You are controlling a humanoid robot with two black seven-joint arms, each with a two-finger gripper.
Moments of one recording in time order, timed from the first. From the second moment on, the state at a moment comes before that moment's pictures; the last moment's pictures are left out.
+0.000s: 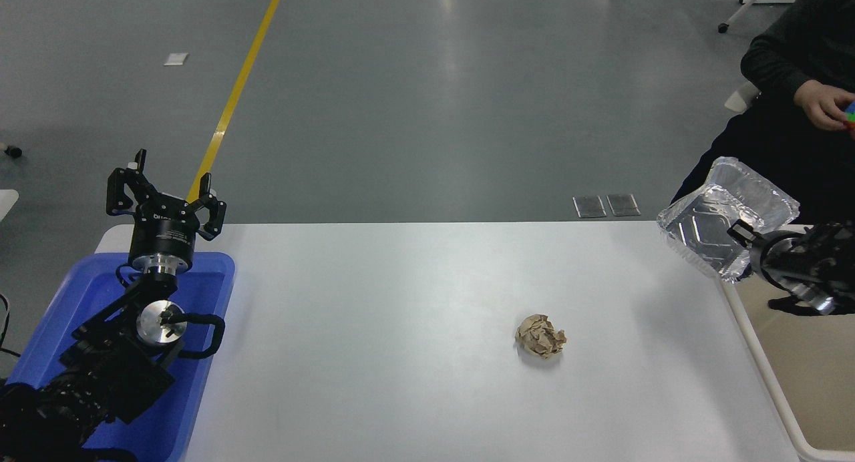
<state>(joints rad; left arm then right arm) -0.70 0.19 -0.77 -0.29 -0.15 -0.55 -0.64 1.40 -0.71 -0.92 0.85 -0.09 -0.04 -0.12</state>
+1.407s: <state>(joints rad) -0.70 0.19 -0.77 -0.29 -0.15 -0.55 -0.64 0.95 -0.82 -0.48 0.28 0.28 -0.04 -0.14</state>
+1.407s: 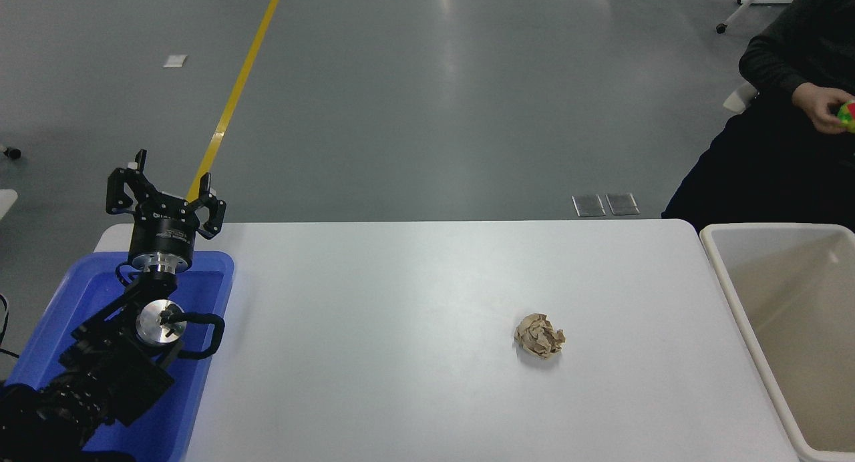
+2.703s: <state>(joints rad) -0.70 0.19 -0.77 -0.29 -0.15 -0.55 -0.64 0.60 -0.36 -0.17 -0.07 0.31 -0.10 -0.12</state>
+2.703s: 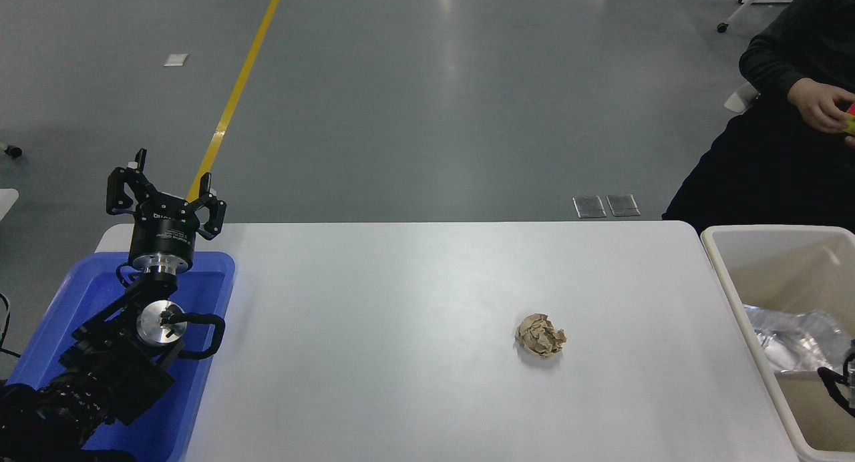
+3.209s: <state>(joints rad) -0.70 0.19 -0.77 -0.29 -0.15 -0.55 -0.64 0.84 -0.47 -0.31 0.03 0.06 0.05 -0.11</state>
